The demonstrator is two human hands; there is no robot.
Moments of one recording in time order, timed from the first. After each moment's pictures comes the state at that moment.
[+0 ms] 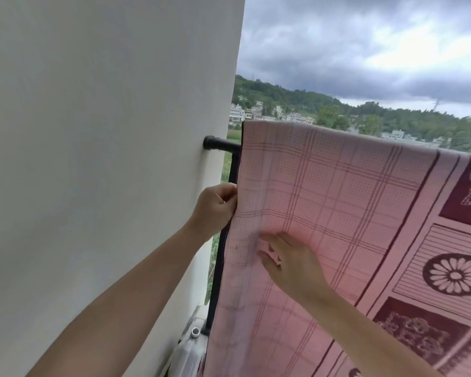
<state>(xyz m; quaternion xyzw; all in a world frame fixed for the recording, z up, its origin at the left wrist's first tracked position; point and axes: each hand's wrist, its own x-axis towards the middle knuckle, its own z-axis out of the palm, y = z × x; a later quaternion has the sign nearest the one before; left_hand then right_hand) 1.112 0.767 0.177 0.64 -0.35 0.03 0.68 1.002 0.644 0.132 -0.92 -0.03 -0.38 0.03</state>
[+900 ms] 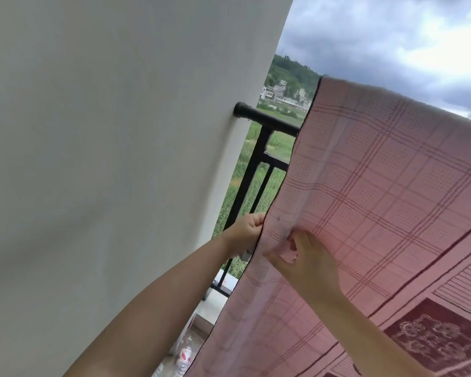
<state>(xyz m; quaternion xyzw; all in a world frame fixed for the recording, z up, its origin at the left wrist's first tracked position) 1.129 0.757 0.064 0.63 -0.36 -0.23 0.66 1.008 0.664 0.095 -0.95 0.06 -0.29 0.06</state>
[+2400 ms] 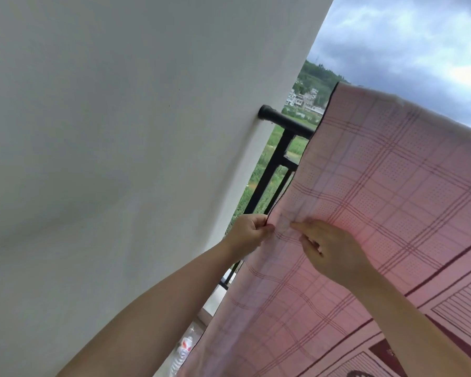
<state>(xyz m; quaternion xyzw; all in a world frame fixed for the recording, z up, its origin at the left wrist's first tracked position) 1.086 0.774 0.065 0.66 -0.24 -0.08 0.71 1.002 0.631 0.132 -0.96 -0.15 -0.22 -0.05</state>
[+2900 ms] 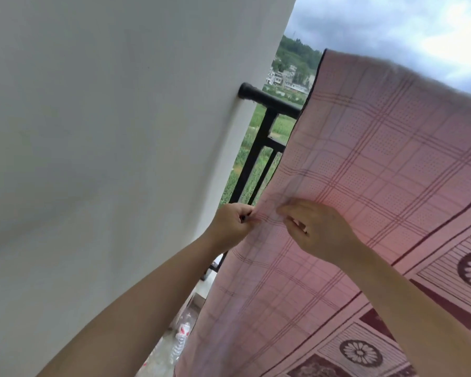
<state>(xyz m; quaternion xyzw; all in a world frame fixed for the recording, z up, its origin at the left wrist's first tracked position) 1.092 0.783 0.054 0.70 -0.34 0.03 0.63 1.004 0.646 0.137 -0.96 -0.19 -0.22 -0.05</state>
